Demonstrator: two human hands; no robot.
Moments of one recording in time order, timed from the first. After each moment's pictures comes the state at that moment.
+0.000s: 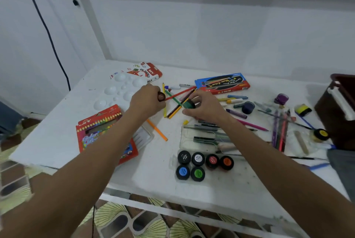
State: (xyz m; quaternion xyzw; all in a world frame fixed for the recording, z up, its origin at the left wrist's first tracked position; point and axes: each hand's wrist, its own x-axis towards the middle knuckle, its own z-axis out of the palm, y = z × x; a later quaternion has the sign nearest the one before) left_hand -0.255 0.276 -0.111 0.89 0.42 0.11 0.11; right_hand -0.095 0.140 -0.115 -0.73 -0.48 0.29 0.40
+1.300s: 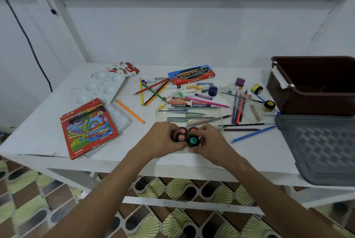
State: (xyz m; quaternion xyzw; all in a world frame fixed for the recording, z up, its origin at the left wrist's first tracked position) left_hand -0.278 0.071 -0.111 0.92 0.27 0.05 0.27; right_hand -0.143 -0.059 -0.137 -0.79 -0.50 0.21 0.29
